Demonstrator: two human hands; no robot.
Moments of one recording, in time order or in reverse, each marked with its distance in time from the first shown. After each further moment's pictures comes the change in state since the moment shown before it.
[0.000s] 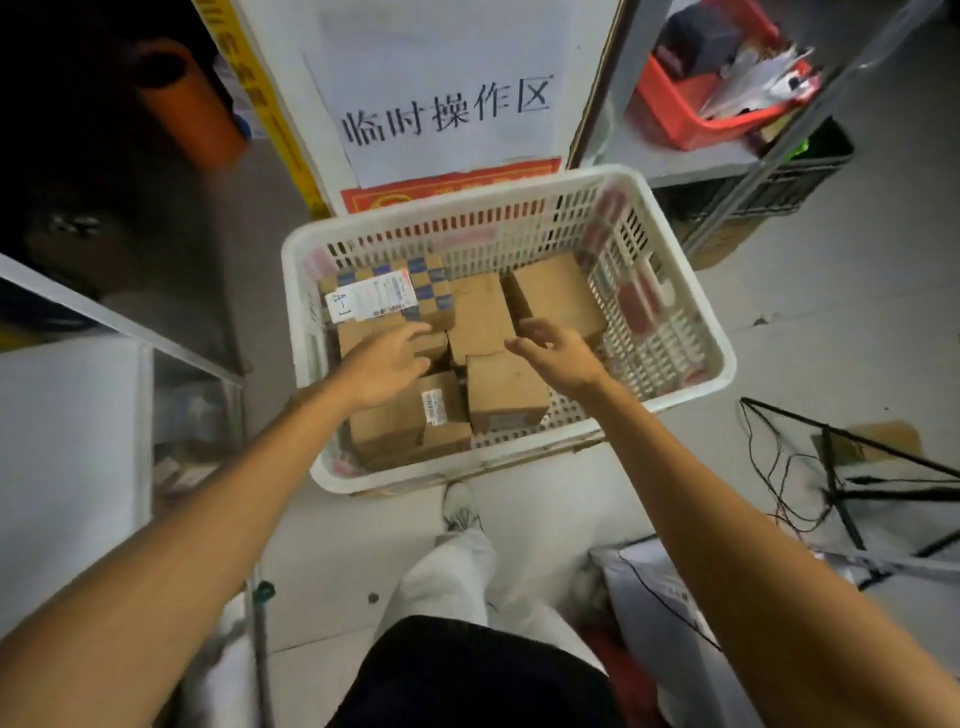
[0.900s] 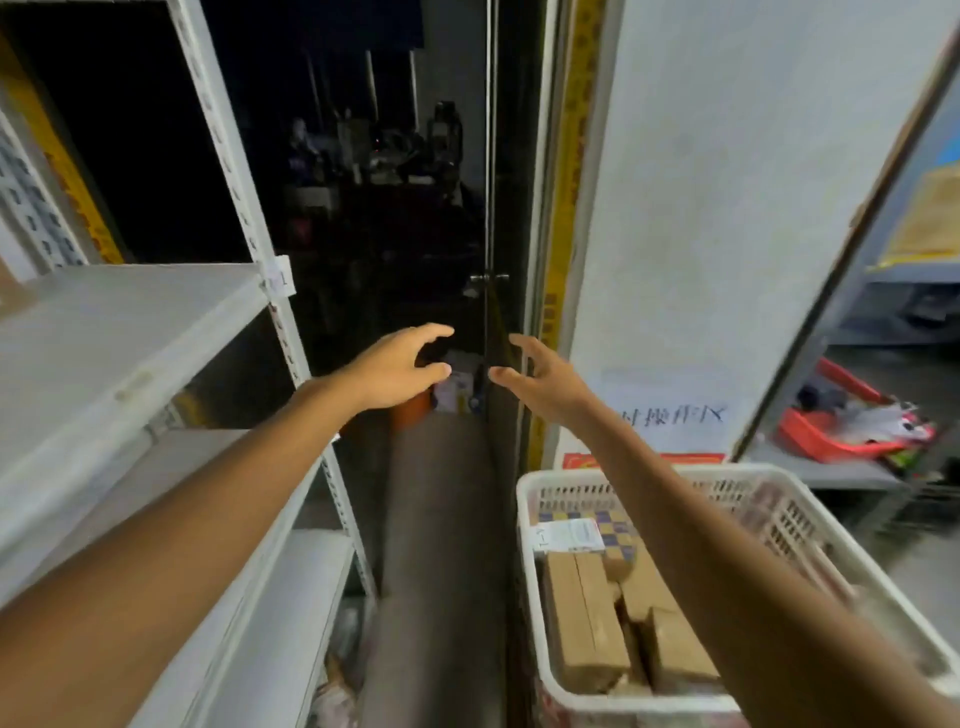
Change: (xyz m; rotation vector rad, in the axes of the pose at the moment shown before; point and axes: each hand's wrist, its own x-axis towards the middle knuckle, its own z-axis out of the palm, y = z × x) left_hand -0.239 -0.036 -0.346 0.184 0.561 0.206; right_hand -0.122 -0.371 0.158 -0.183 0.134 -0.687
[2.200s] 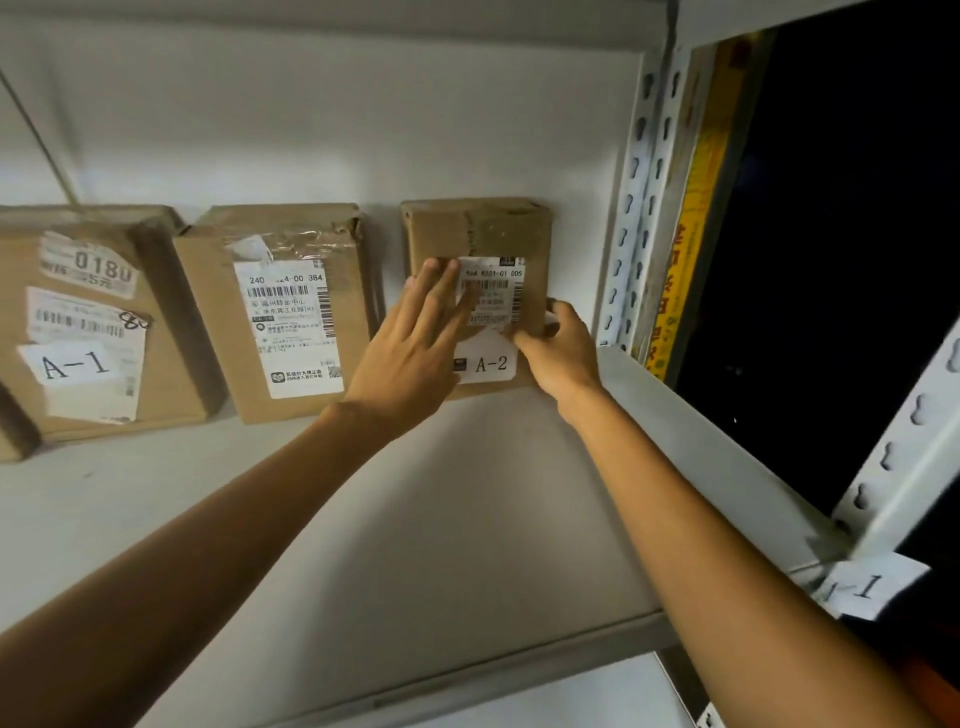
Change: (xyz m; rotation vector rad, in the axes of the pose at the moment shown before) left_hand -0.071 -0.322 -0.255 1.395 0.668 -0.869; right_hand 0.295 -0.373 0.424 0.504 -0.805 -0.587
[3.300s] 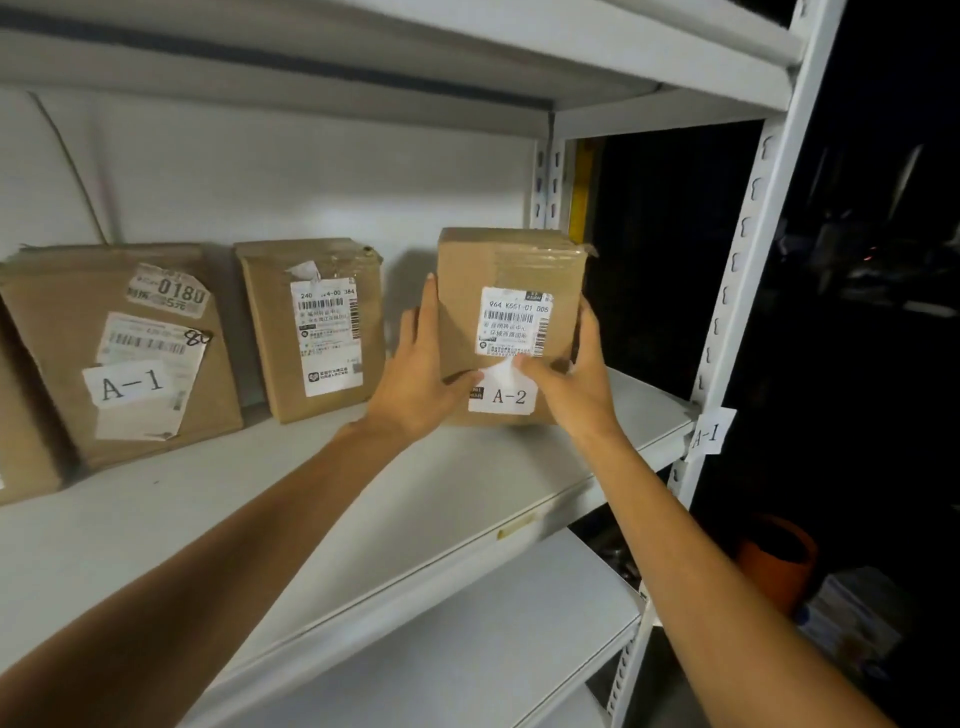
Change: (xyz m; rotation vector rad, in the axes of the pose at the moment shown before) left_hand -0.065 -0.012 -0.104 -1.132 -0.086 -0.231; right_hand -0.182 -0.054 -0.007 0.135 0.309 -0.181
